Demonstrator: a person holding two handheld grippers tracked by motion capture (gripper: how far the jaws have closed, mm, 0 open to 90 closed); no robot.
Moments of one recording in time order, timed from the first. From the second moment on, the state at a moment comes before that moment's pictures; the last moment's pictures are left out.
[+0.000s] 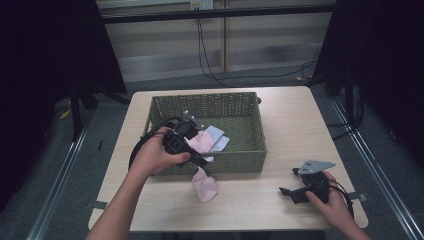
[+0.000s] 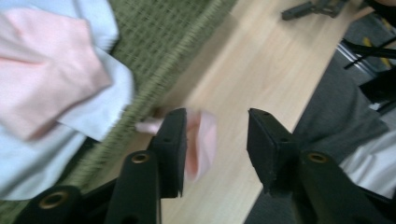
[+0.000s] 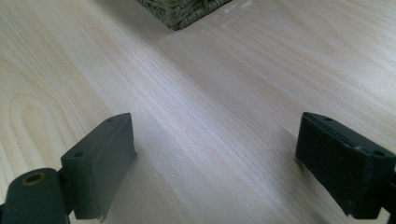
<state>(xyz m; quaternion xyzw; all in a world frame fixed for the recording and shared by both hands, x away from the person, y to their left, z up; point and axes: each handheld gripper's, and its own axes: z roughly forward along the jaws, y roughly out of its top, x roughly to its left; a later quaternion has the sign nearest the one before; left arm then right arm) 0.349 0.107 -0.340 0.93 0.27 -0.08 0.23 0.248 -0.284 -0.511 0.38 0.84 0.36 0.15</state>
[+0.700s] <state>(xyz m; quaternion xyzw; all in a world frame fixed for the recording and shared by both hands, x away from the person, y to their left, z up) 0.429 0.120 -0.374 0.90 0.36 -0.01 0.24 0.248 -0.284 -0.511 0.38 0.84 0.36 0.15</state>
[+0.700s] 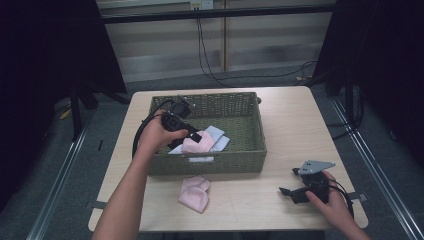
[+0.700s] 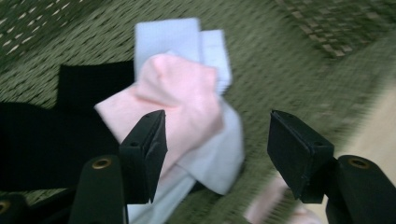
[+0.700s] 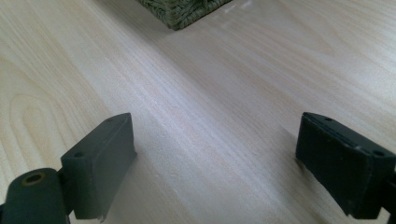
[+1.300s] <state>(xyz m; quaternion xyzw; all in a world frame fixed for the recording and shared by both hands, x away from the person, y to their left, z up) 0.463 0.123 -0.419 0.89 0.40 -0.01 0.21 0.248 -0.284 -0.511 0.38 0.84 0.36 0.15</state>
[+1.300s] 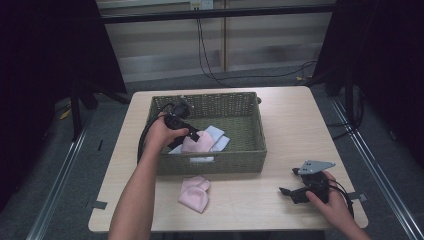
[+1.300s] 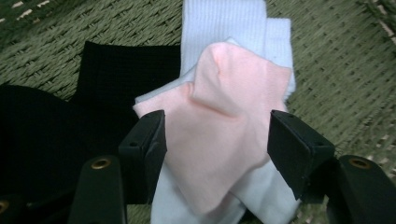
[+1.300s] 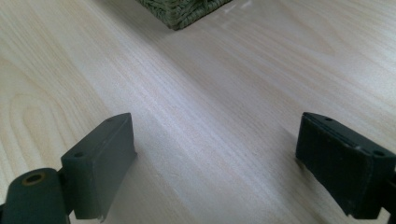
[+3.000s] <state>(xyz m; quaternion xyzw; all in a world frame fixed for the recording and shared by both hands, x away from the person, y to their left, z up) 0.445 0.133 -0.322 0.89 0.40 -0.07 0.19 0.248 -0.284 -0.511 0.38 0.84 0.36 0.15</state>
